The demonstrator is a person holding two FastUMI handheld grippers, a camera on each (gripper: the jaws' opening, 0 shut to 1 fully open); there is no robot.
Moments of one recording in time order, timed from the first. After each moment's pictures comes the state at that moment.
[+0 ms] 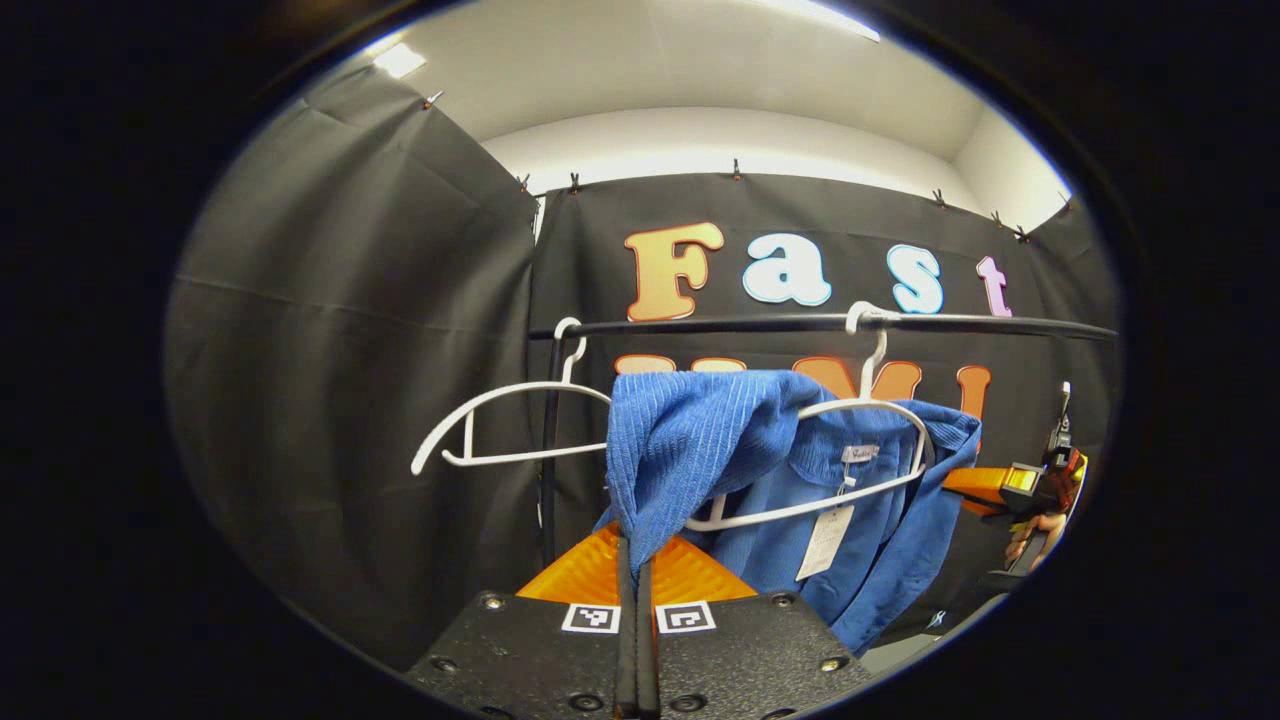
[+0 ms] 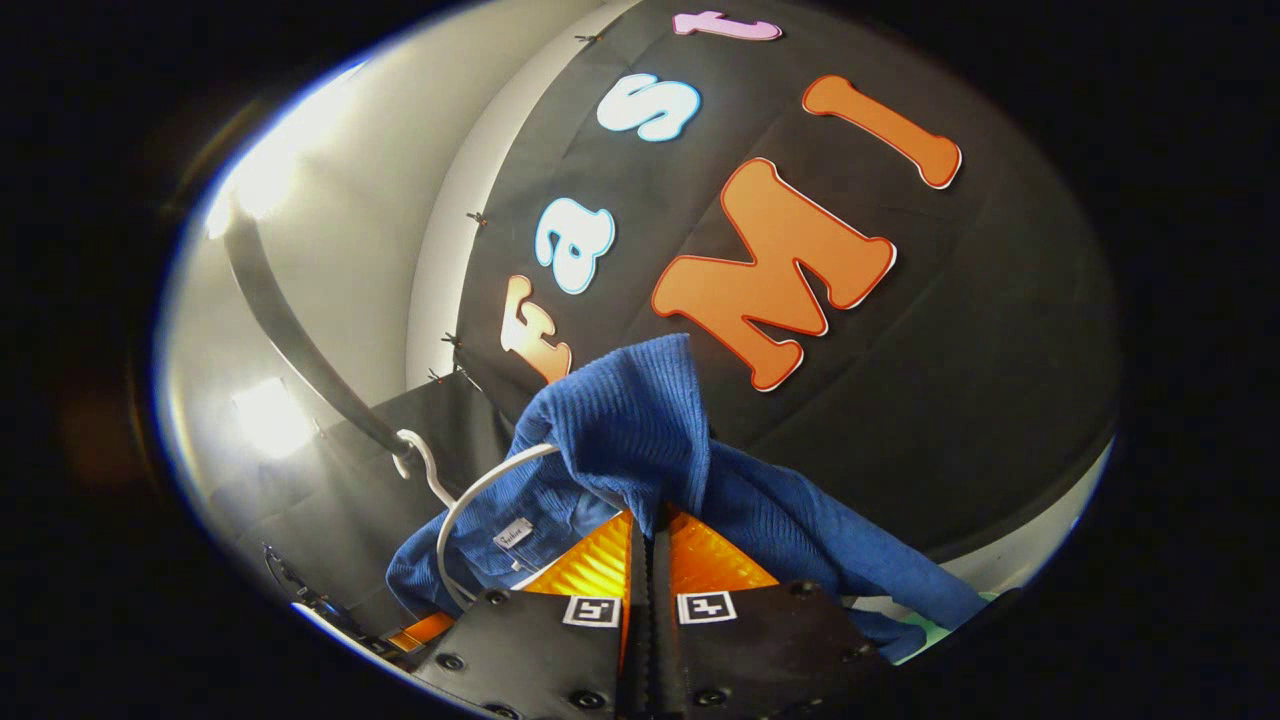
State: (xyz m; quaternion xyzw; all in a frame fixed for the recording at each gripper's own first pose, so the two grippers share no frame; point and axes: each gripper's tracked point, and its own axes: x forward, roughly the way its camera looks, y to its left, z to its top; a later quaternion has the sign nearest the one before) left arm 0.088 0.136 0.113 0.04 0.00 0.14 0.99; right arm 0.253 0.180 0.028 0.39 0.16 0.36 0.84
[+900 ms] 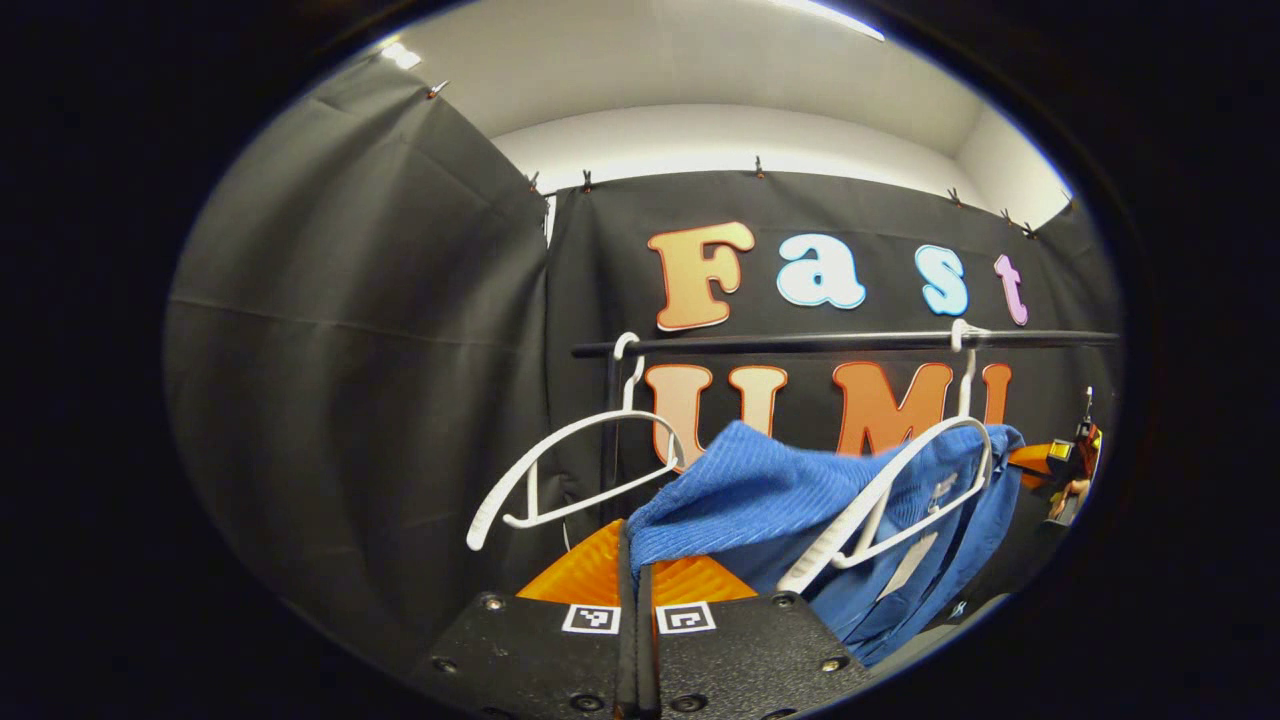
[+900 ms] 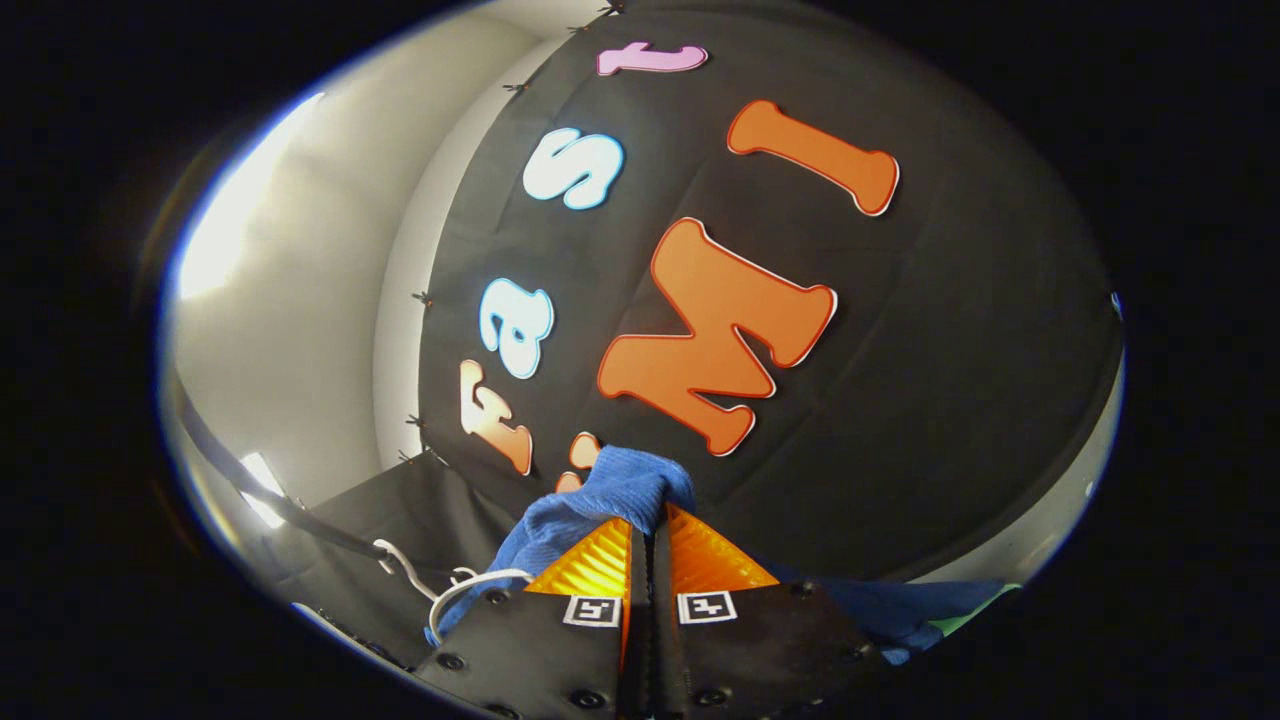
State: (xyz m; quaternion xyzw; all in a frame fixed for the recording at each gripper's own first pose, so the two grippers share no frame) left arm 0.122 0.234 0.129 0.03 0.01 0.14 0.99; right arm 0.328 0.110 0.029 0.46 0.14 0.25 0.84
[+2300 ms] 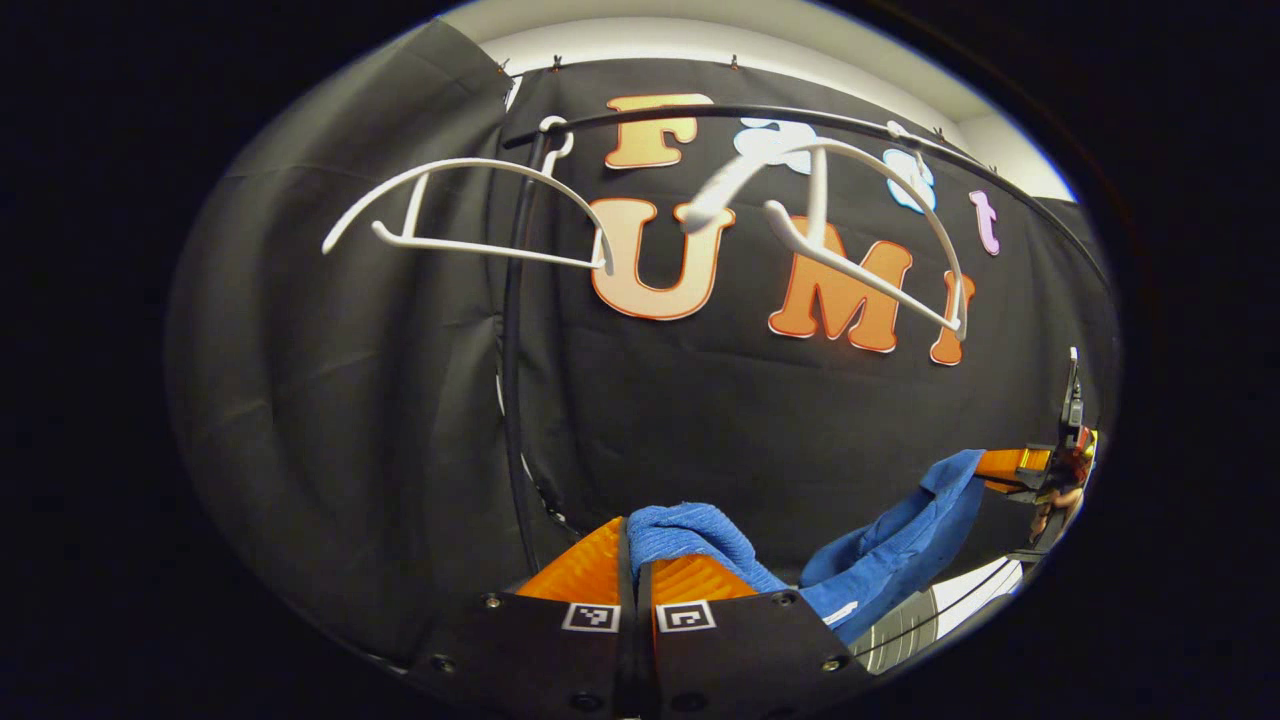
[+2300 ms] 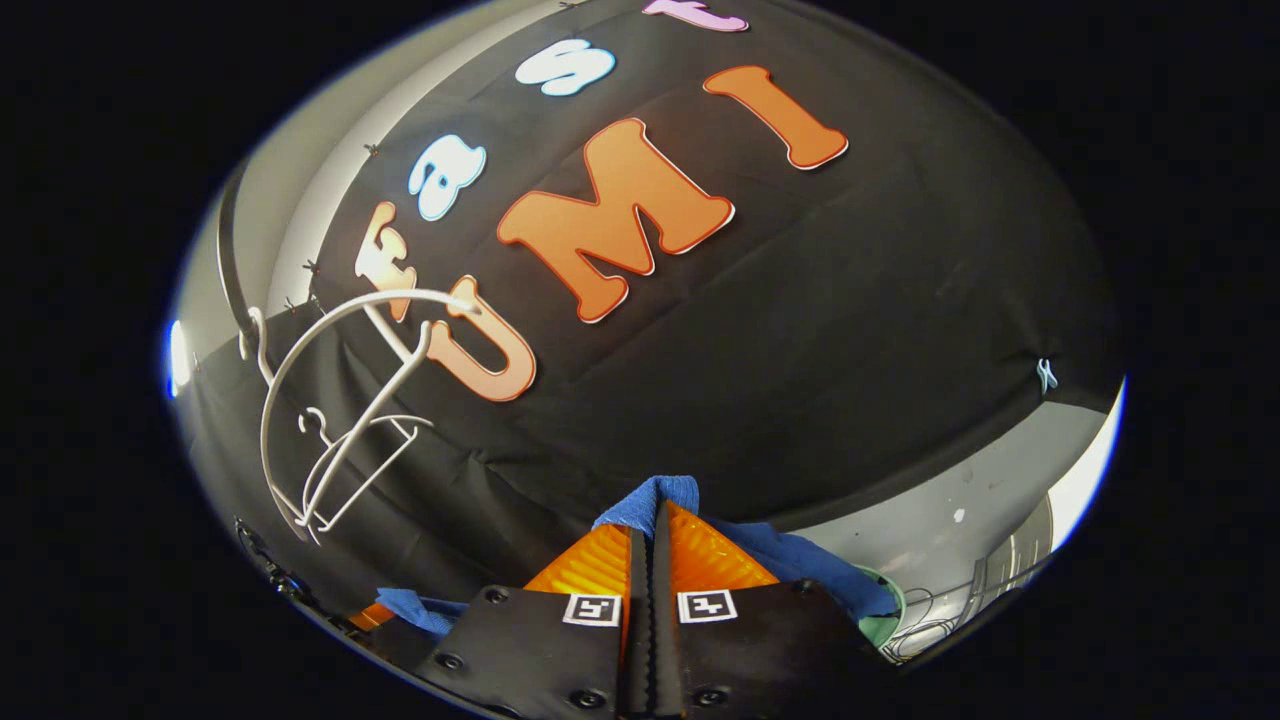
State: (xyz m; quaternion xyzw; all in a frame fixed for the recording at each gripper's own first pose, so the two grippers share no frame) left arm 0.101 0.157 -0.069 0.00 0.19 0.07 0.98; right arm 0.212 0.120 -0.137 0.27 0.28 0.17 0.91
